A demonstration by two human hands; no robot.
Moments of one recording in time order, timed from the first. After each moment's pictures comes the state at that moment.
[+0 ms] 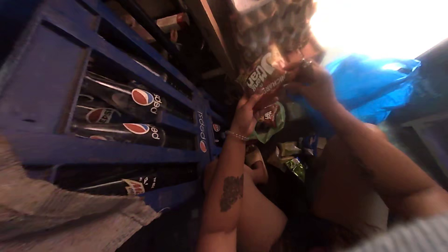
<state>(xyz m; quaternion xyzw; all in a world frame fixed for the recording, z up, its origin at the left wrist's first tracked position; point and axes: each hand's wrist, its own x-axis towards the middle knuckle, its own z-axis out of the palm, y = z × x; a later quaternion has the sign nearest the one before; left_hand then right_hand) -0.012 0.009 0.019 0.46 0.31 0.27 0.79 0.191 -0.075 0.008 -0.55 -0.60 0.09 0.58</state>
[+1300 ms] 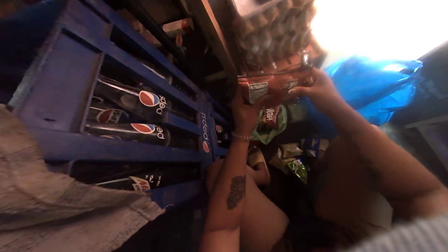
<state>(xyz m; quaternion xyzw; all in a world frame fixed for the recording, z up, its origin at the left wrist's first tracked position) -0.010 0.007 0.005 0.69 0.27 0.50 0.46 0.187 -0.086 0.020 -0.52 -0.45 0.36 0.63</state>
